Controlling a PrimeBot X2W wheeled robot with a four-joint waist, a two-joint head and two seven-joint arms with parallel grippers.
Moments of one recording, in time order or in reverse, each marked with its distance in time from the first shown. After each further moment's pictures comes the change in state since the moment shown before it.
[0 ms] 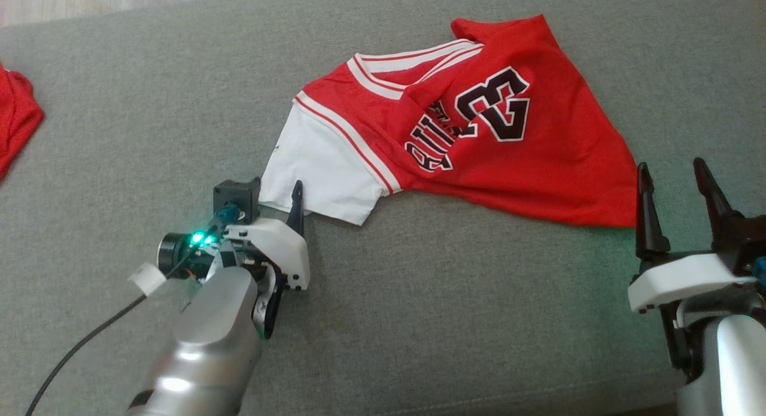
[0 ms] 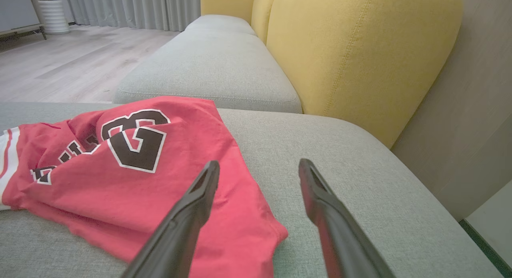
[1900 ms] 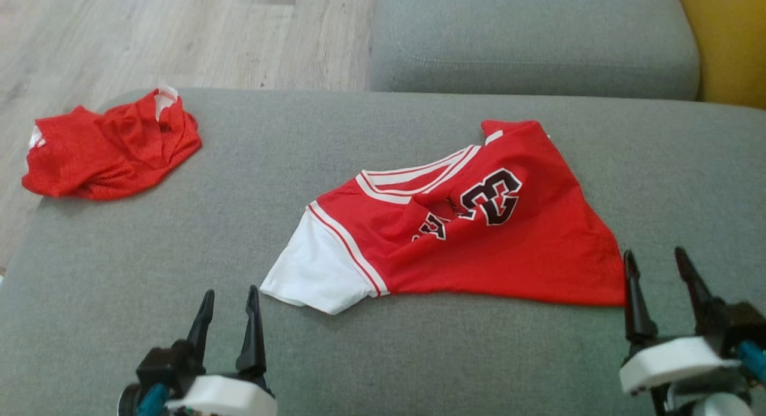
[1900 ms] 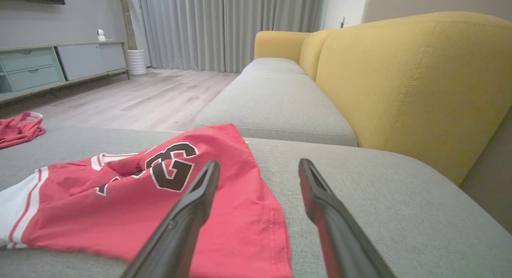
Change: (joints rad) left arm 0.586 0.156 0.073 -0.574 -0.131 0.037 -0.221; right arm 0.185 0.001 0.012 0.062 0.051 0.000 -0.100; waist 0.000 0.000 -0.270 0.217
